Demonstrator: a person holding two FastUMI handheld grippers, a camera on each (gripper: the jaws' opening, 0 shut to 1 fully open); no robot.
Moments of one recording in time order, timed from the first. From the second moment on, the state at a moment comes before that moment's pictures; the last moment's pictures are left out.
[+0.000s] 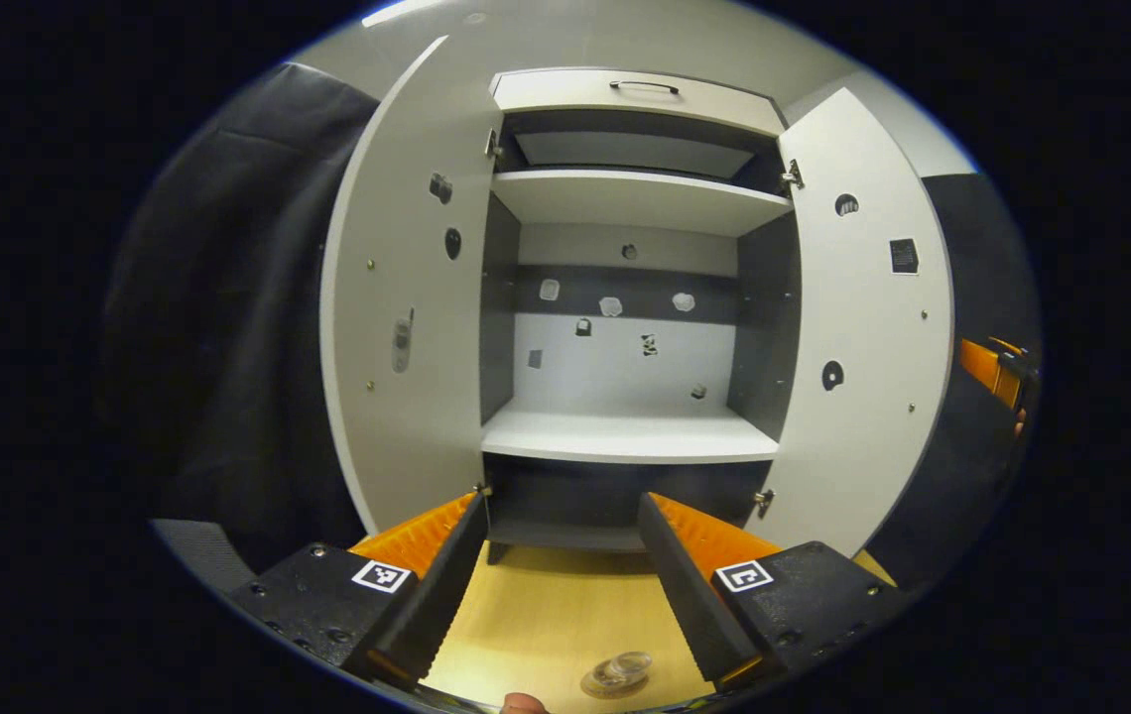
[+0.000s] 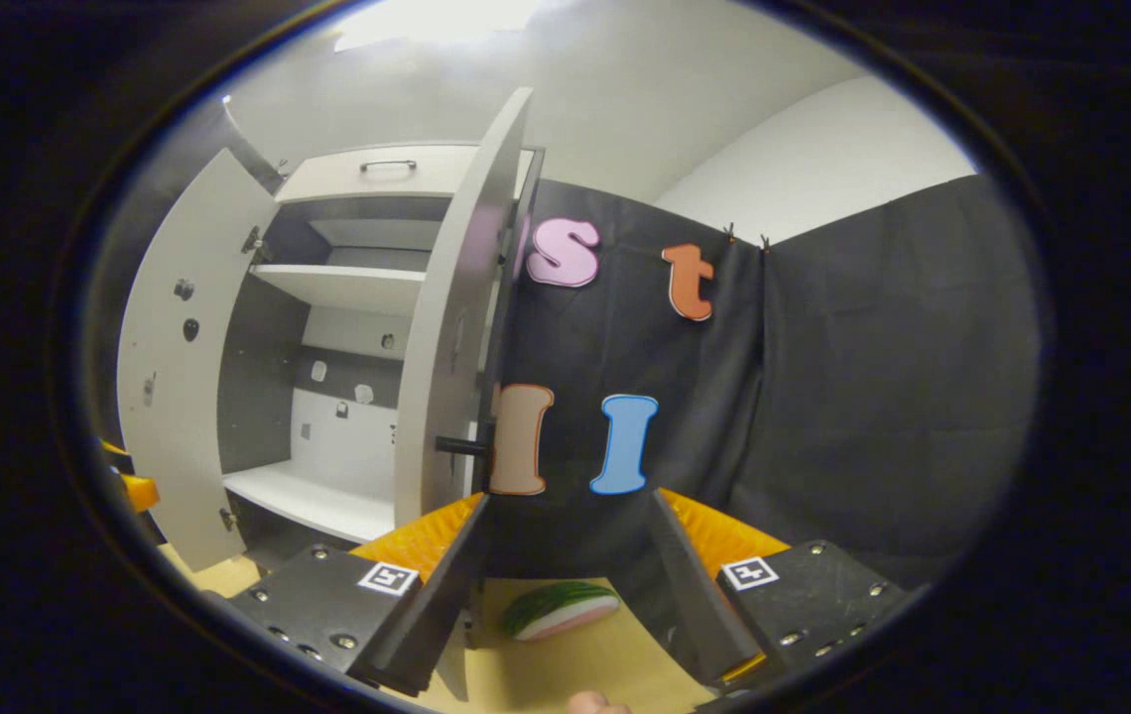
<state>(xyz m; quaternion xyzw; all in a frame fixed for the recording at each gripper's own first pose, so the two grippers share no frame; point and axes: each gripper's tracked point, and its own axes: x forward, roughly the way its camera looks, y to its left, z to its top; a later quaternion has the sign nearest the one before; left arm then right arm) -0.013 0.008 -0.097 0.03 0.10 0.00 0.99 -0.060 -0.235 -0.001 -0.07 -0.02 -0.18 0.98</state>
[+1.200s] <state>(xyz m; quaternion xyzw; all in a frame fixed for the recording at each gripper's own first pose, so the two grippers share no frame) -0.017 0.061 -0.074 -0.04 0.08 0.04 1.00 0.007 -0.110 -0.008 -0.02 0.01 -0.05 1.00</state>
